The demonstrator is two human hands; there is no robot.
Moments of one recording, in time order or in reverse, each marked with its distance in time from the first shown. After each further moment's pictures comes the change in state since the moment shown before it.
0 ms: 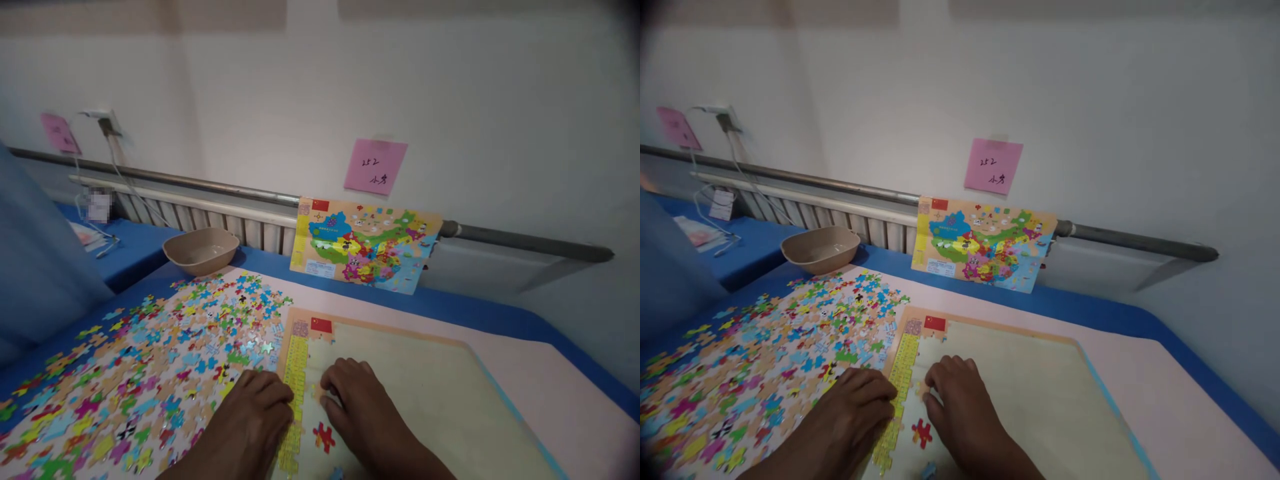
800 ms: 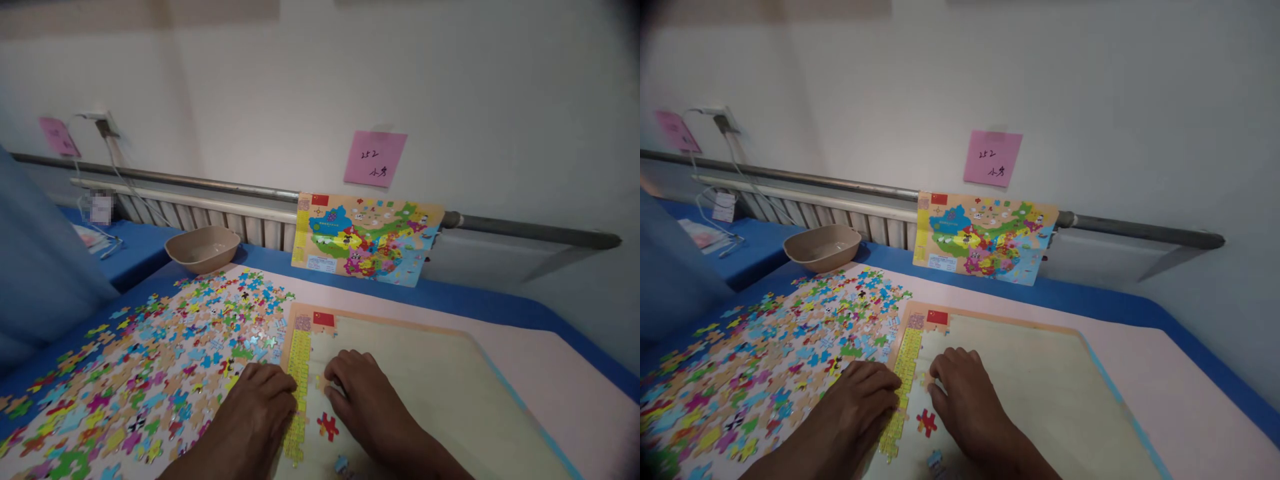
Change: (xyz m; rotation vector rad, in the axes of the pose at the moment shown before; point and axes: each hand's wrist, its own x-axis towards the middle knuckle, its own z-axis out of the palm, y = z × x) left_hand -0.001 0.004 -0.003 -0.040 -0.028 -0.052; right_hand 0.002 -0.003 -0.003 -0.019 -0.010 -0.005
